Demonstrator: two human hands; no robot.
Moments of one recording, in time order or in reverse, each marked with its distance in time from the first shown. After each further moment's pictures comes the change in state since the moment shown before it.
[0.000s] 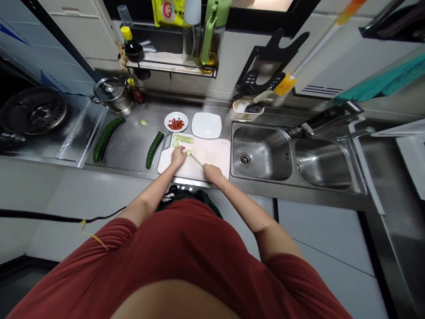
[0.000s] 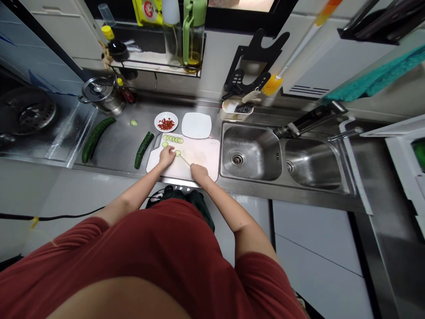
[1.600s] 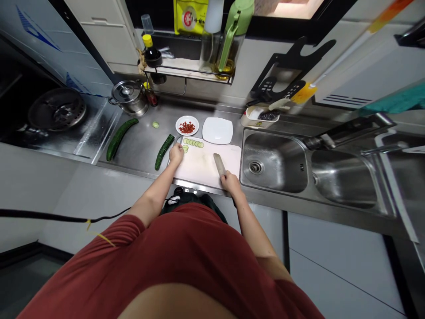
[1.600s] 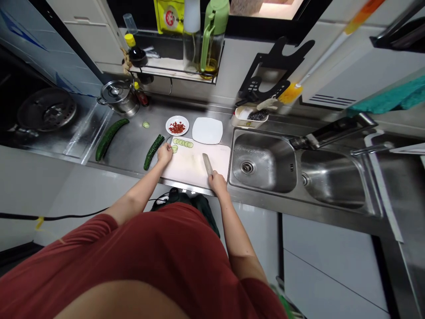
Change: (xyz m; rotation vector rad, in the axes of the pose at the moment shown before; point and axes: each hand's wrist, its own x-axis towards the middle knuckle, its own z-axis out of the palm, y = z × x) left_hand 0.019 -0.018 -0.047 0.011 0.145 -0.172; right_hand -0.008 0.041 0.029 0.192 0.158 0.254
